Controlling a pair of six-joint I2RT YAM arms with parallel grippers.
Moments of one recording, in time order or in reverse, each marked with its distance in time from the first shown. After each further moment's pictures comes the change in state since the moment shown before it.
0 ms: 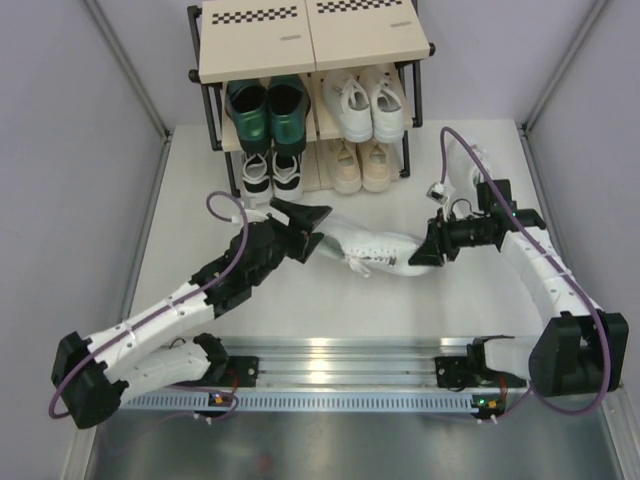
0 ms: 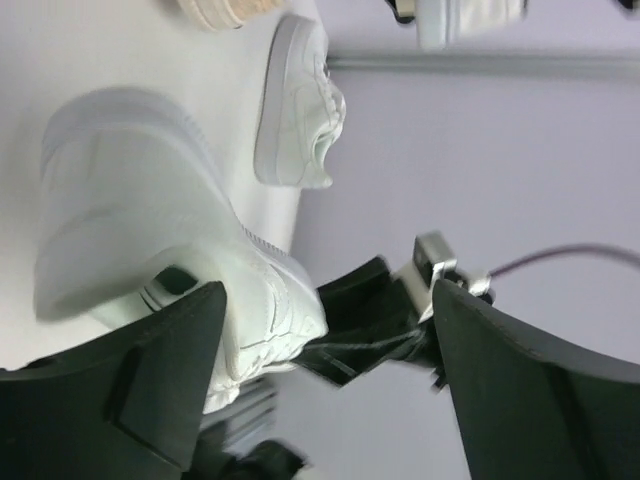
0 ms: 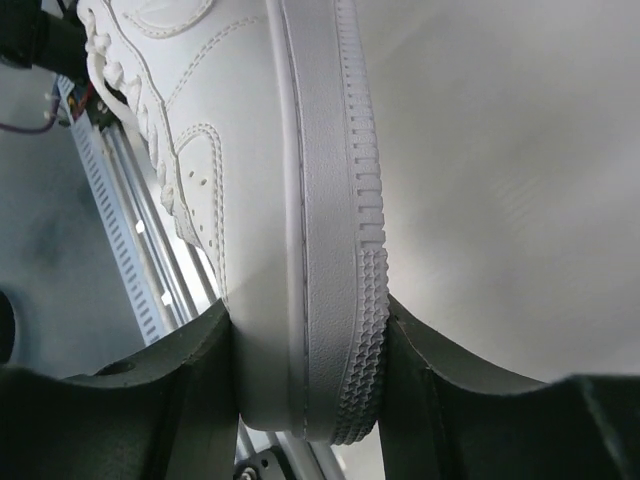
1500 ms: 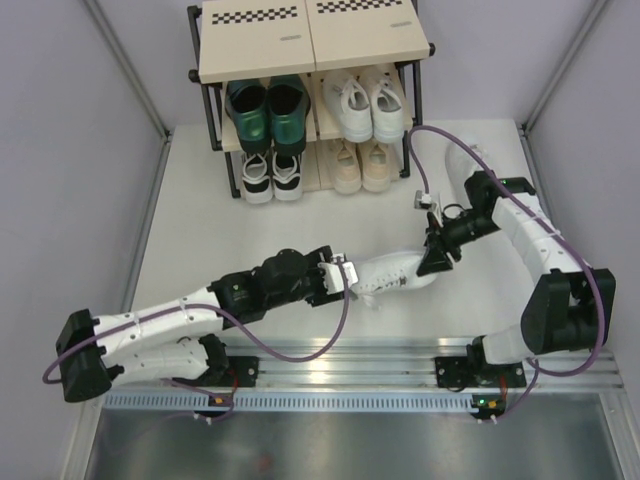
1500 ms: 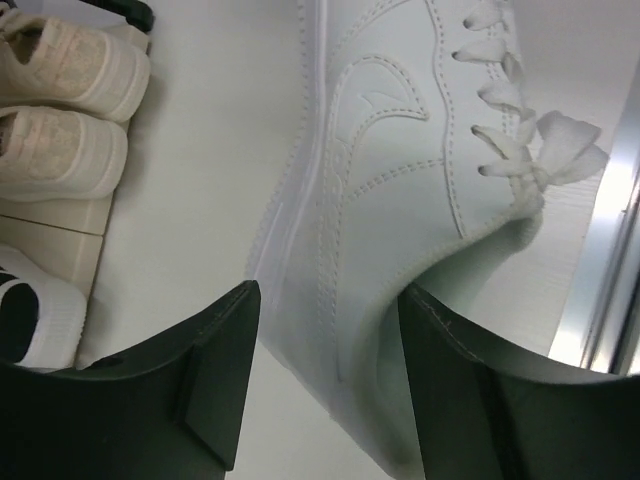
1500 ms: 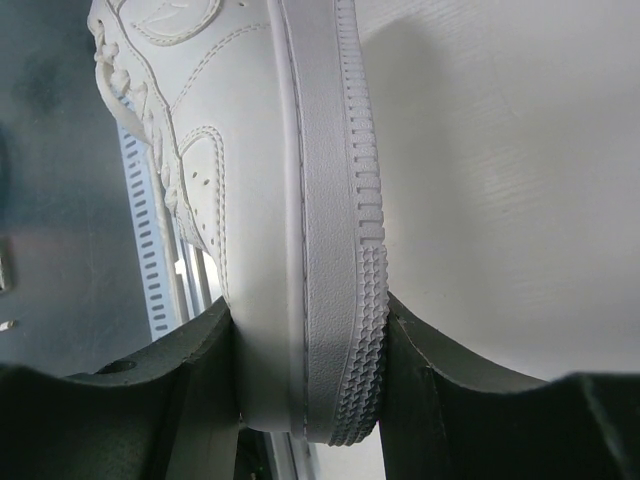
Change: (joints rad) left arm -0.272 -0.004 -0.007 -0.192 0.249 1.958; right arm 0.018 0.223 0.238 -0.533 0.015 -0.663
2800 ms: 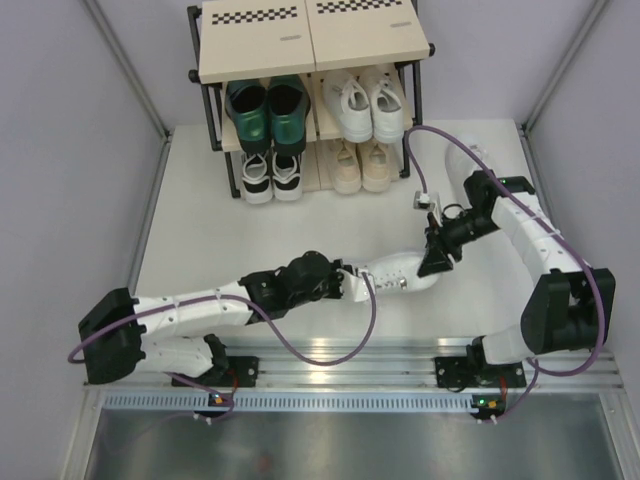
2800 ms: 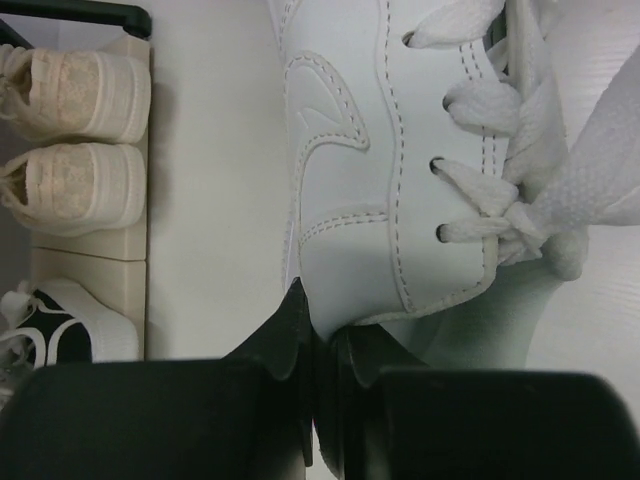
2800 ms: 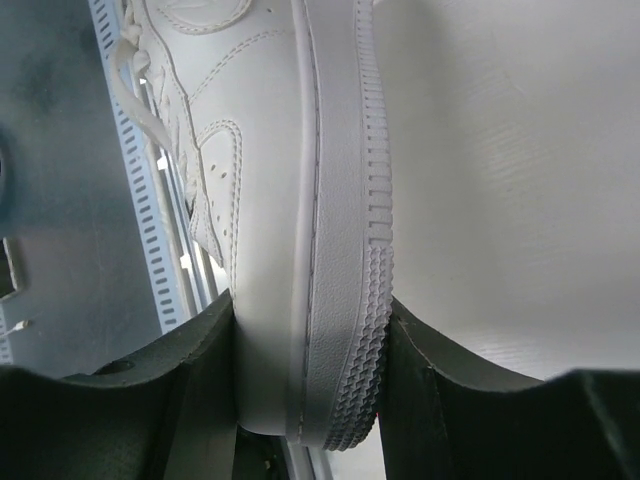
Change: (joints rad) left arm -0.024 0.220 -0.011 0.144 -0.087 0.253; right arm 0.018 0.001 0.011 -0.012 0.037 0.034
